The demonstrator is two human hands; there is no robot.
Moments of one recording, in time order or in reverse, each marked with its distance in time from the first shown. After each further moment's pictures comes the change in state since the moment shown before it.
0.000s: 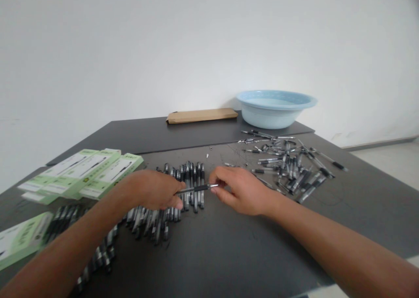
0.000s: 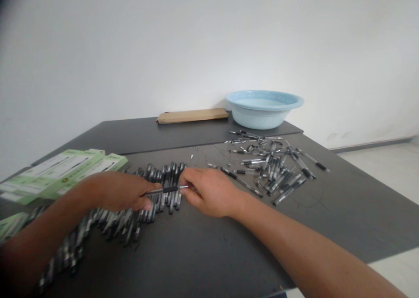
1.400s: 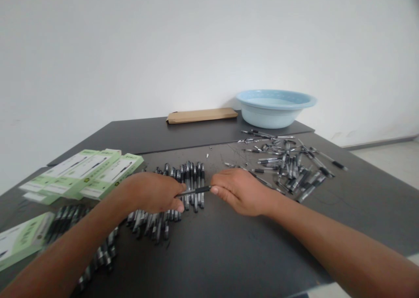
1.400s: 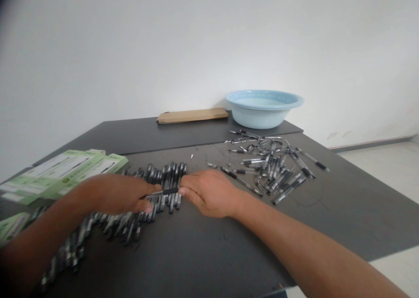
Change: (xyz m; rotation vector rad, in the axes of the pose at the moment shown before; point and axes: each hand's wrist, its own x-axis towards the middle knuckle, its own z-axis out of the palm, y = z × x) left_hand -0.001 -0.002 0.007 0.008 0.024 0.011; right_hand 0.000 0.004 0.002 -0.128 -0.074 -0.109
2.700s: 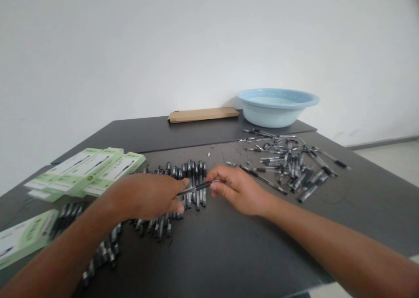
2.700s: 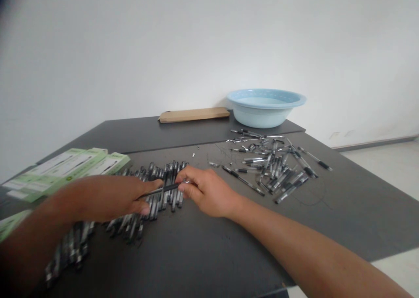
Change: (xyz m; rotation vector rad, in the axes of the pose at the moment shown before) left_hand -0.014 0.000 0.011 -0.052 0.109 -0.039; right_hand 0.001 -0.005 0.014 0.499 0.149 0.187
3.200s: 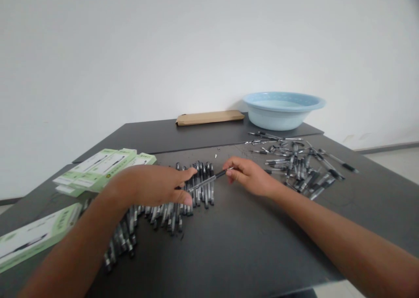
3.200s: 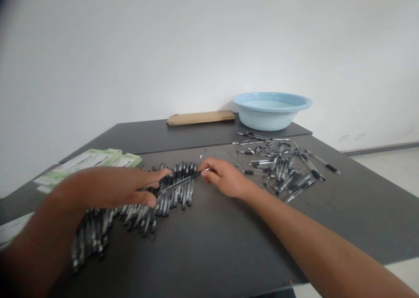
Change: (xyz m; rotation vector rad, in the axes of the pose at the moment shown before) left_hand -0.020 -0.013 -0.017 -0.063 0.015 0.018; right_hand 0.008 0.029 -0.014 0.079 0.031 0.097
